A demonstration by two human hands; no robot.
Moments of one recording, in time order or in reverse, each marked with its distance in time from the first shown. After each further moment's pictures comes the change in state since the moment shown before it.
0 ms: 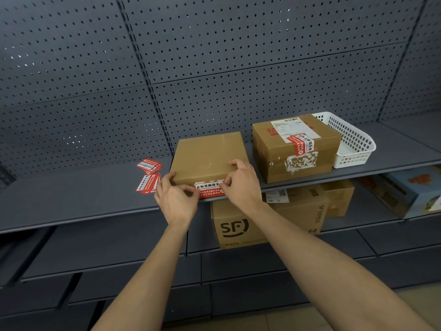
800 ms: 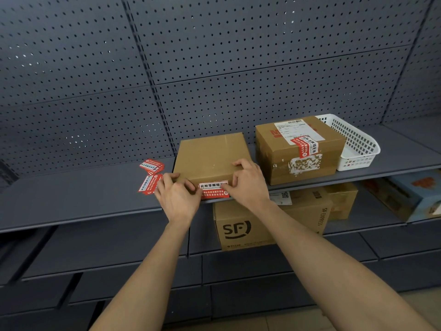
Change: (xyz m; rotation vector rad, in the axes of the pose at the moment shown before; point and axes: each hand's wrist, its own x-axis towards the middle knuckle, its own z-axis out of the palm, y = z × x) left_hand 0.009 0.005 -0.005 0.129 0.005 0.008; right_hand 0.007 0.009 -0.007 -0.095 -0.002 -0.084
